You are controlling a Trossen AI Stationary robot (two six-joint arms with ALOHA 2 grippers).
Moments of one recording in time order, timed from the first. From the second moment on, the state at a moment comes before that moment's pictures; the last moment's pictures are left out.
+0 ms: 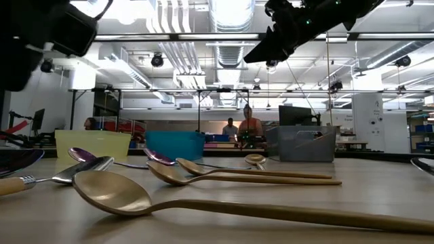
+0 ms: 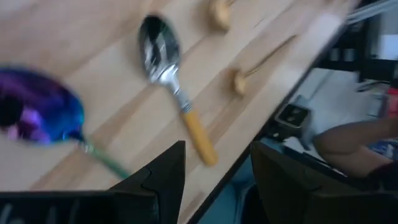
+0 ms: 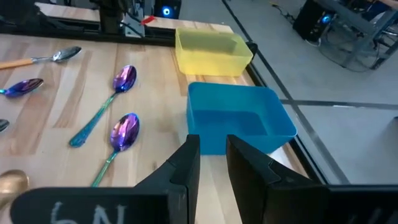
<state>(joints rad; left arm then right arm) -0.55 1.25 0.70 -0.30 0.03 -1.61 -0.18 1.29 0.87 0.04 0.08 -0.19</state>
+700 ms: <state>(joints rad) -0.67 1.57 1.21 -0.97 -0.02 -1.81 -0.18 1.29 0.87 0.04 0.08 -0.19</state>
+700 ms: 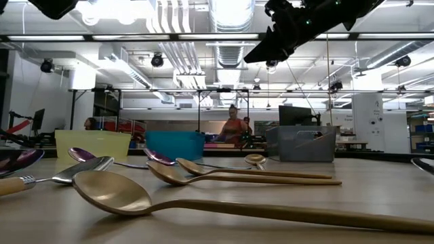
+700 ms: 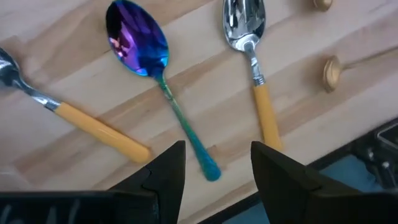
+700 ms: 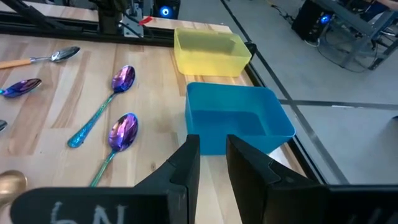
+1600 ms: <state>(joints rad) -0.76 1.67 1.08 -0.85 -0.14 -1.96 -0.18 1.29 0.87 0.03 0.08 -0.18</state>
